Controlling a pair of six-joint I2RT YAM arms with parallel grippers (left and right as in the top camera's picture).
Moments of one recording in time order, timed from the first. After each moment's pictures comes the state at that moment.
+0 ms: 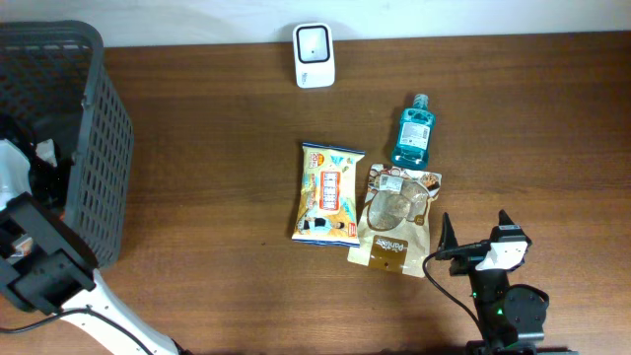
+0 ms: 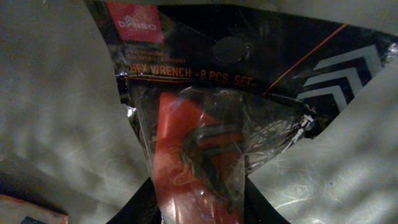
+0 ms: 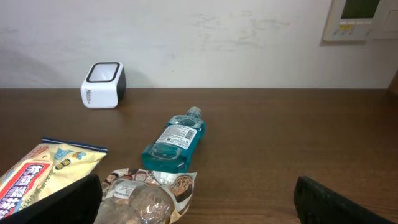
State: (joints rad) left arm 0.63 2.23 1.81 -1.03 -0.03 0.19; right arm 0.00 0.01 0.01 -0.08 -0.02 0.02
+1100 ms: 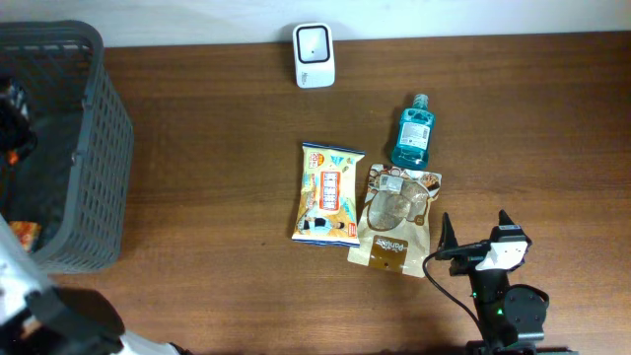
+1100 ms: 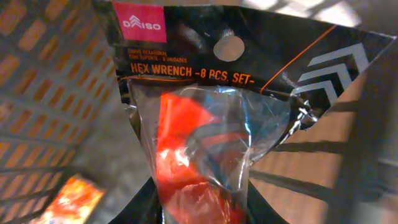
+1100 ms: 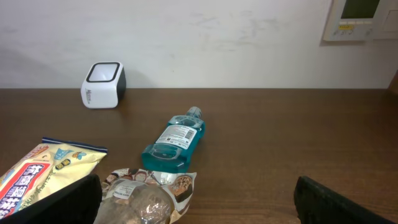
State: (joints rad) left arm 0.63 1.77 1.94 -1.08 0.23 0.08; right arm 0.00 0.01 0.01 -0.08 -0.02 0.02
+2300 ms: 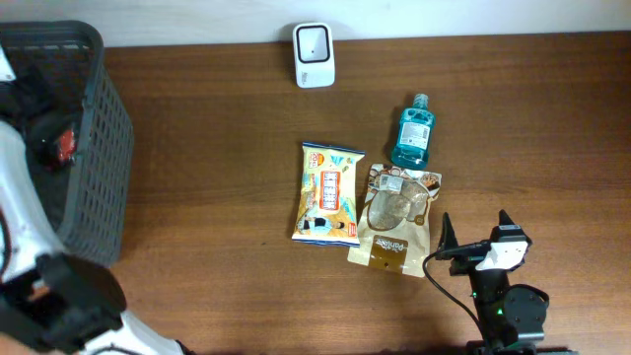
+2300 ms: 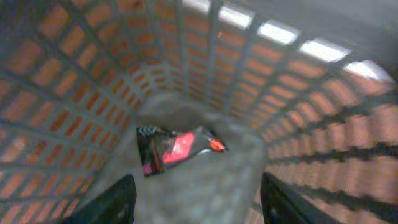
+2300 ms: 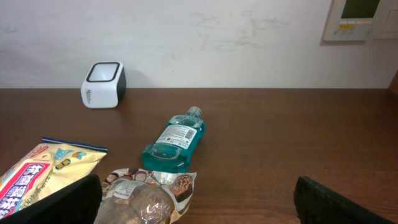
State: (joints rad) left arm 0.49 1.91 1.96 -0.87 -0.04 0.02; right arm 0.00 0.01 0.01 -0.08 -0.02 0.02
